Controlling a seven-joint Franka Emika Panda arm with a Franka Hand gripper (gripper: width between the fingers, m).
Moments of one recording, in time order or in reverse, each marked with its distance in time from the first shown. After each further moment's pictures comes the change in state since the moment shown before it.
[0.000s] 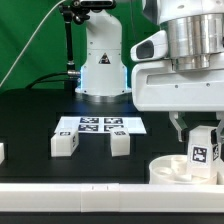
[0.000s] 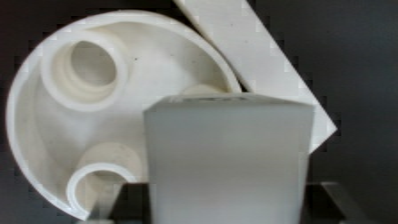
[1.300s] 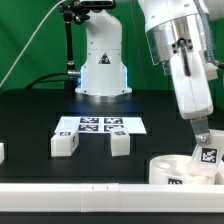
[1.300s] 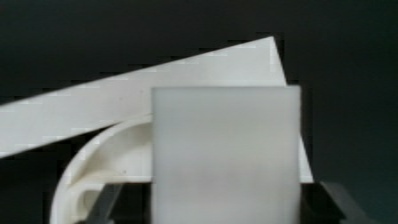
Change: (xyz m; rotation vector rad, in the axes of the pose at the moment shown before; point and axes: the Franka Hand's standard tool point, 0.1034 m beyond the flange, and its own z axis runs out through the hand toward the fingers) arm -0.004 0.000 0.001 0.143 -0.091 1.056
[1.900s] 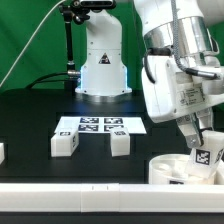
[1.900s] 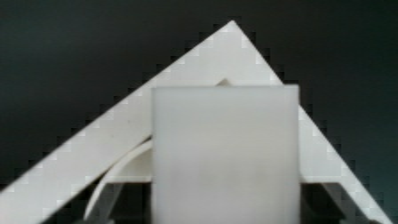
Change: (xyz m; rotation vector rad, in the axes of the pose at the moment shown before) arm 0.001 0.004 0.002 0.077 -0.037 0.454
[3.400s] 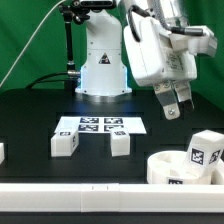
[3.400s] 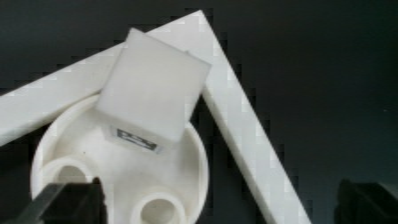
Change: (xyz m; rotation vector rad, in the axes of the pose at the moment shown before) arm 0.008 -0.030 -0.044 -0.034 -0.022 -0.285
